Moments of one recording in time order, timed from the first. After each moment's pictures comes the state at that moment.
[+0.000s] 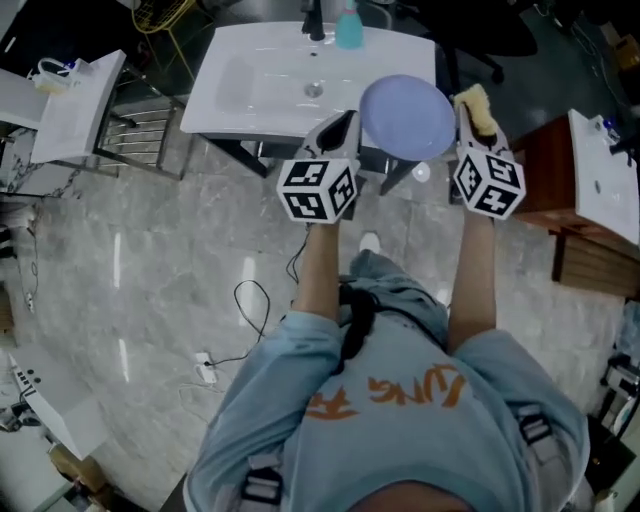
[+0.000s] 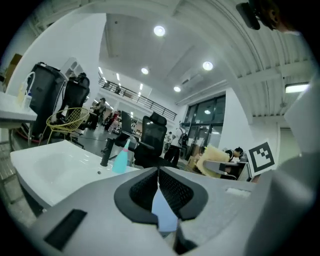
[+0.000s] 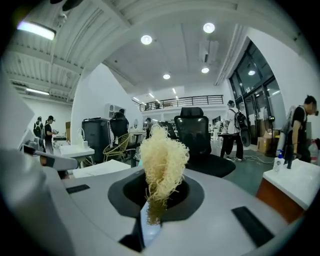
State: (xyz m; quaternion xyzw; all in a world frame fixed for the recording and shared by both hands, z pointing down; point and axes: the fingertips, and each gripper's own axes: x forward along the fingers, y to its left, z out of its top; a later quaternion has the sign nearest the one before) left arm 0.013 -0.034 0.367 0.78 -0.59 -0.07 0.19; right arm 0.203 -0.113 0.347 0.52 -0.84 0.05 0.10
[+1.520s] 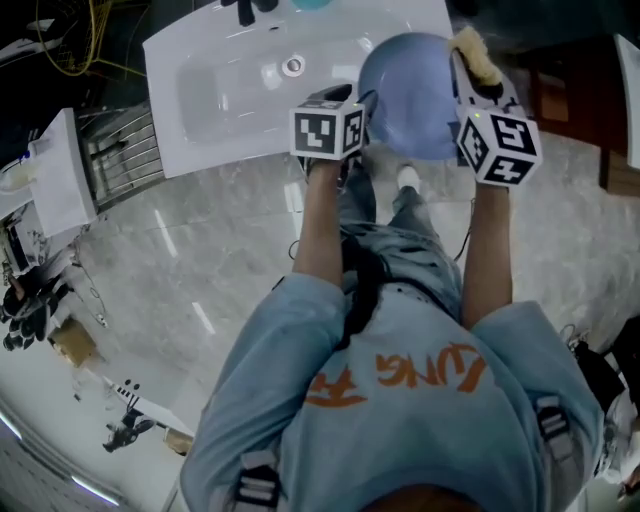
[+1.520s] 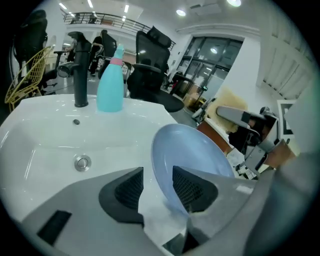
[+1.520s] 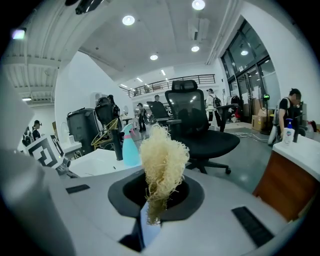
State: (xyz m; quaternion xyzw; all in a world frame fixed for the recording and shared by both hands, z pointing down) left arm 0.008 -0.162 0.577 0.77 -0.41 0.27 0.41; right arm 0.155 -0.228 0.467 0.54 -0.81 0.16 0.15
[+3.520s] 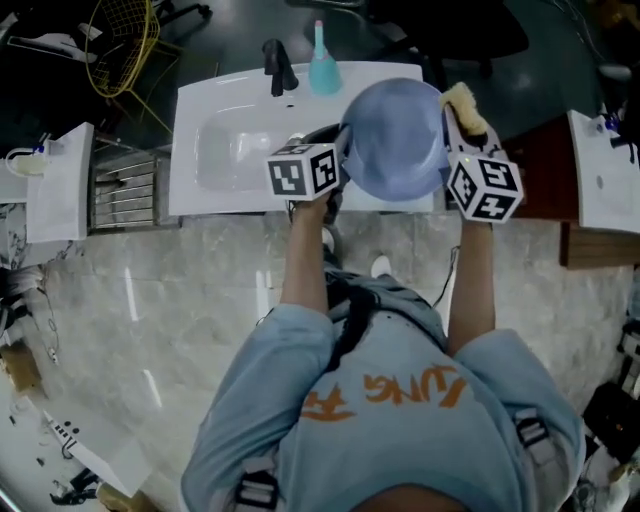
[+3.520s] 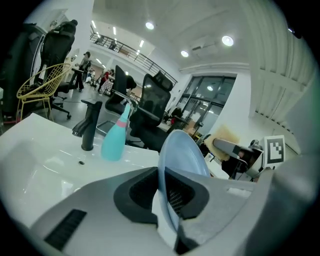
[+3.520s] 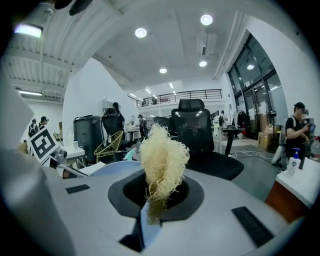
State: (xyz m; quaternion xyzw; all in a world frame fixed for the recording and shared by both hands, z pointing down) left arm -0.010 -0.205 0.440 0.80 -0.48 0.08 0.36; right arm 0.166 -0.246 0.352 0.53 -0.84 0.09 0.11
